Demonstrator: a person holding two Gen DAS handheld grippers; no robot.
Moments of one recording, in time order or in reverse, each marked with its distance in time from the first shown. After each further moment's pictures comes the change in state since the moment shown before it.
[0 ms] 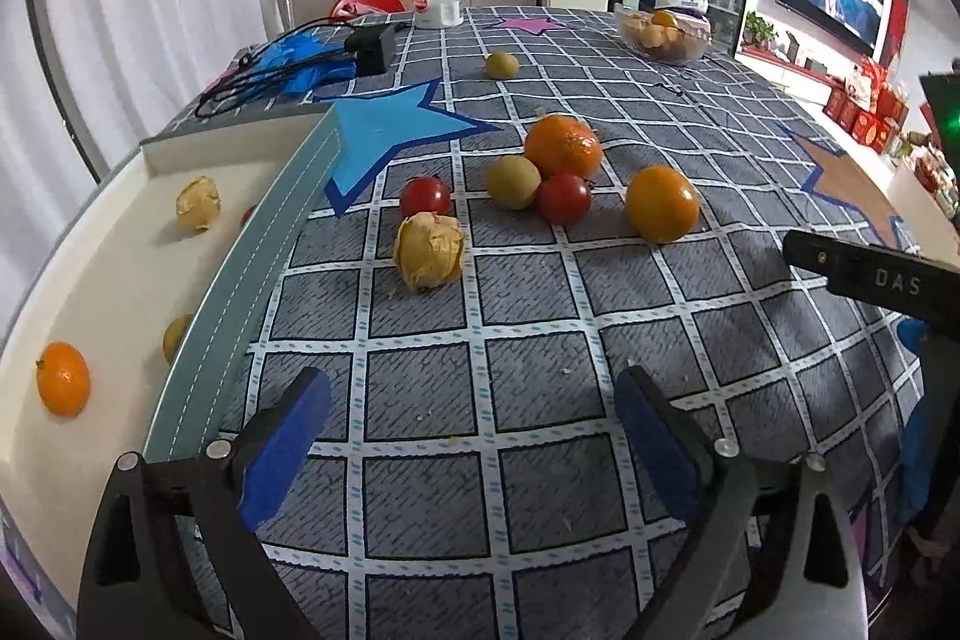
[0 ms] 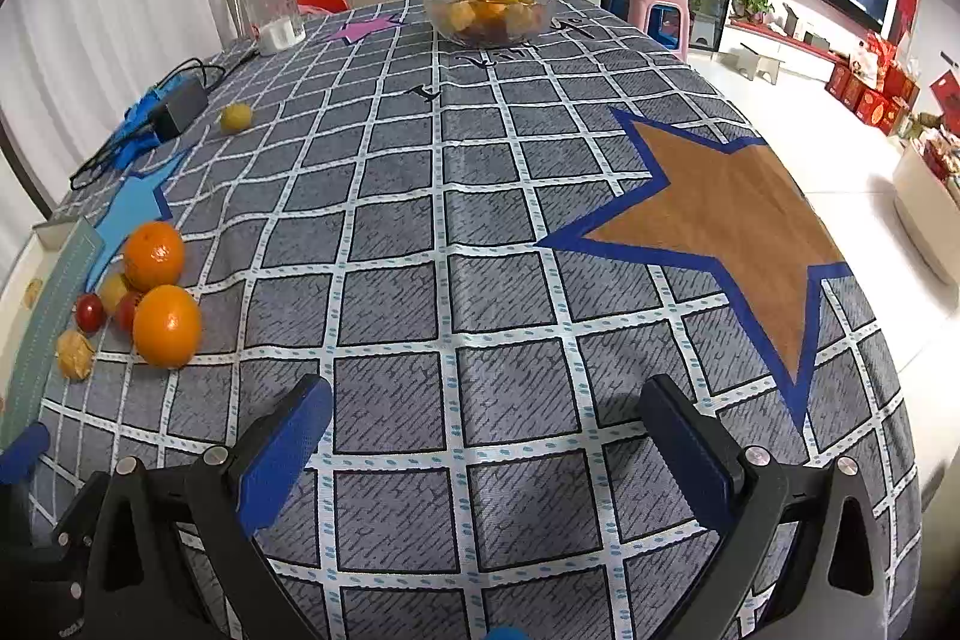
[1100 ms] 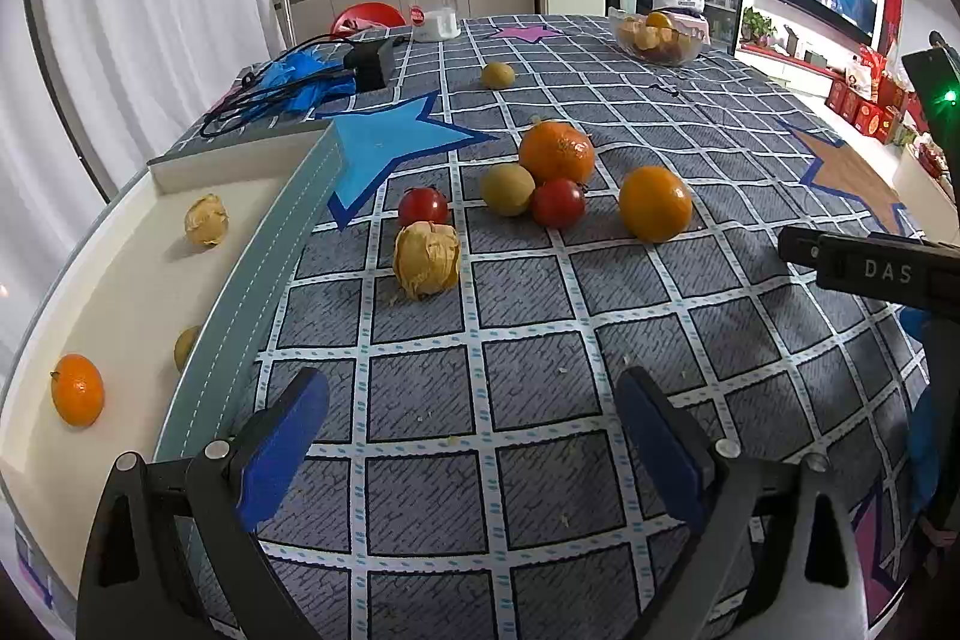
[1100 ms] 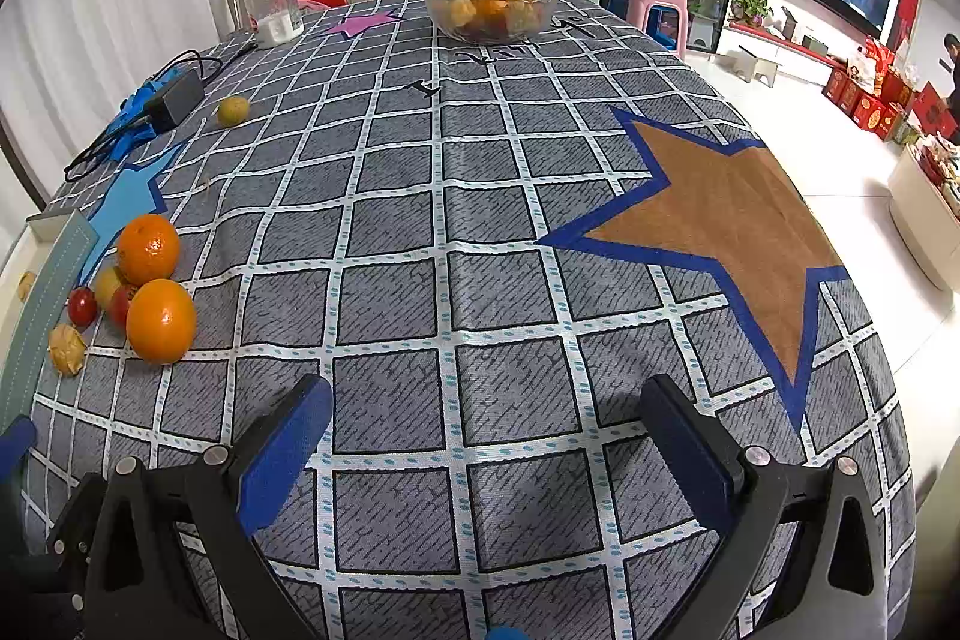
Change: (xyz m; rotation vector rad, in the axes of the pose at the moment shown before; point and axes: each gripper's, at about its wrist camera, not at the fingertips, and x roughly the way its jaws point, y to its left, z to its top) left arm -0.003 -0.003 -0.001 0.023 -0.026 0.028; right arm 0.001 0.001 0.001 -0.007 0.005 -0.011
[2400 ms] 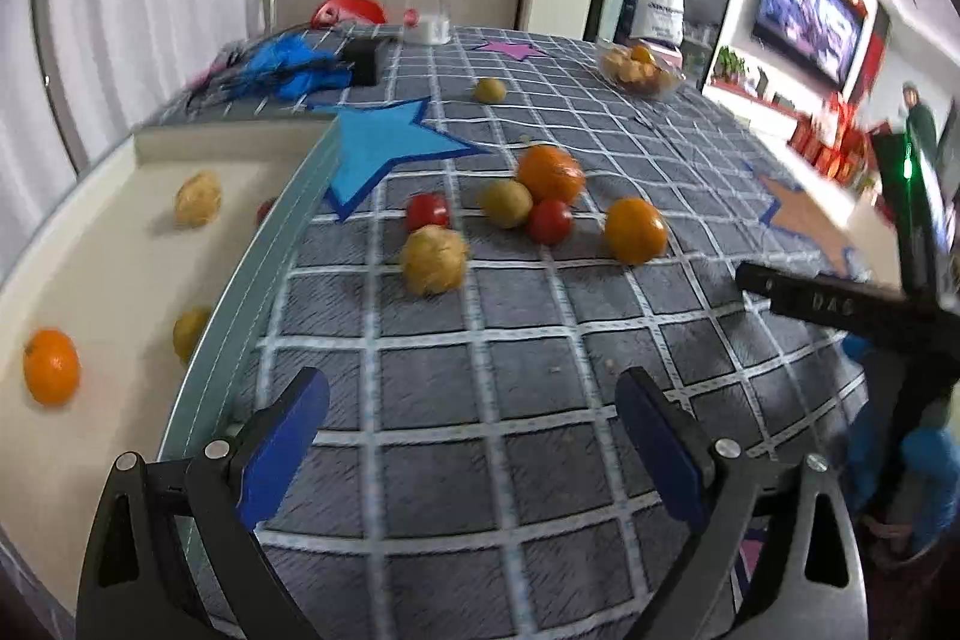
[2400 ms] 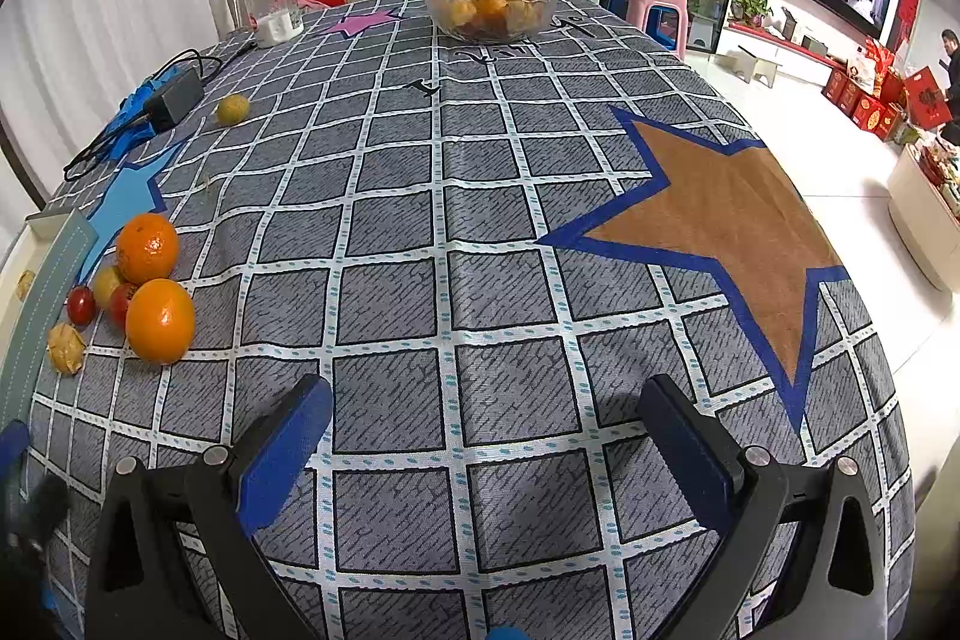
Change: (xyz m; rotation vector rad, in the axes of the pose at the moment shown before) left arm -0.013 0.035 -0.001 -0.106 -0.009 -0.170; right arm 0.000 0.001 0.000 -0.001 0.001 -0.001
